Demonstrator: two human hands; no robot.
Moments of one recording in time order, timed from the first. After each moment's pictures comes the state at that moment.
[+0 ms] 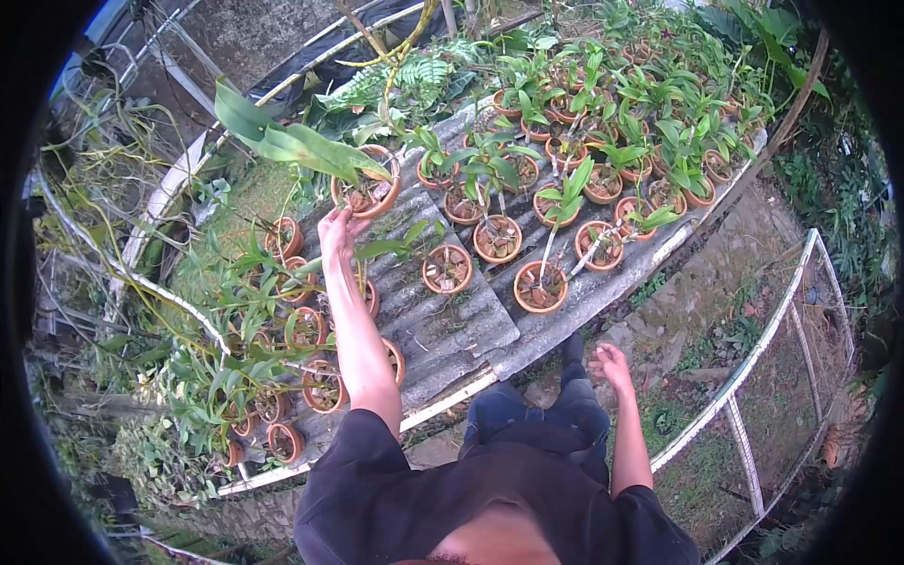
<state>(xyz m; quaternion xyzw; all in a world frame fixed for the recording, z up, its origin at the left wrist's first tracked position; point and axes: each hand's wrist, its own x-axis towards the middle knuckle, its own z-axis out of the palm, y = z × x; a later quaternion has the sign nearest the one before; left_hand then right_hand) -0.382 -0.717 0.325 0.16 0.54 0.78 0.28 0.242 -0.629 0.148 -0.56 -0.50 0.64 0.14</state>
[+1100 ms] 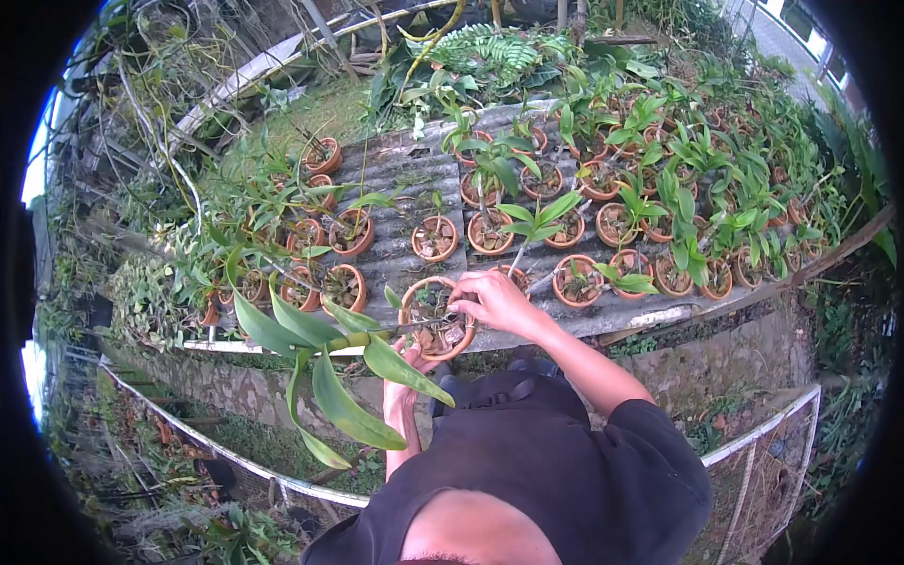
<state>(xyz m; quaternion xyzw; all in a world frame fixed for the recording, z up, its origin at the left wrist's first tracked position) 0.090 -0.784 0.259 -0.11 0.48 0.85 0.20 0.078 -0.514 0.395 0.11 -0.87 0.47 0.04</state>
